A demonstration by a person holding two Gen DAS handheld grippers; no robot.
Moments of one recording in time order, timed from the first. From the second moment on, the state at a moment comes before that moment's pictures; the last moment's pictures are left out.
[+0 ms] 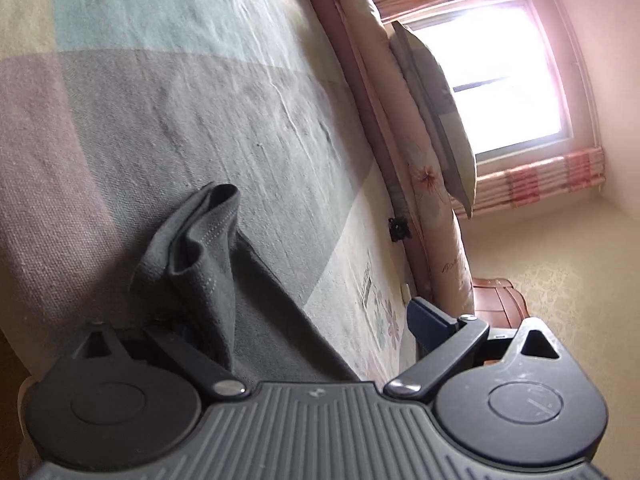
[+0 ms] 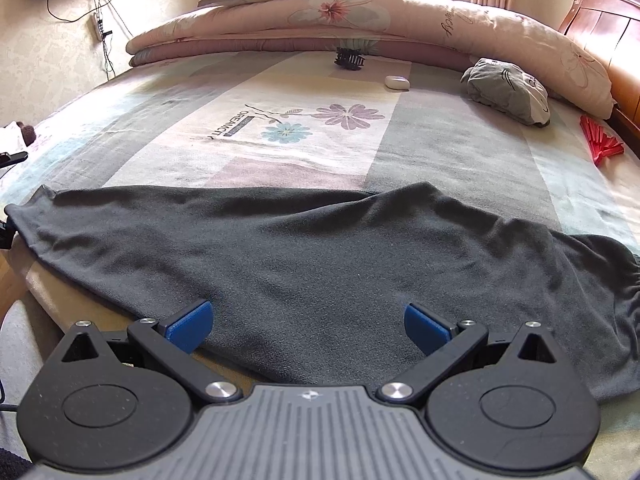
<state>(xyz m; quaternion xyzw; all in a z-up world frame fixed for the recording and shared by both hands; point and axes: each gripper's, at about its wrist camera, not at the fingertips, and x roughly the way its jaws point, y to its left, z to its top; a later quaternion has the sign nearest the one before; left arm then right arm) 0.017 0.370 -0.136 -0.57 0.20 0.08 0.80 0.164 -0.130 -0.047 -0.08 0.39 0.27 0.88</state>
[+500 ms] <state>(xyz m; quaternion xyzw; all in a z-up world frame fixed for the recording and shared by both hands) 0.015 0.359 -0.136 -0.45 0.21 0.15 0.85 0.164 -0.131 -0.051 -0.06 0.39 0.28 0.87</state>
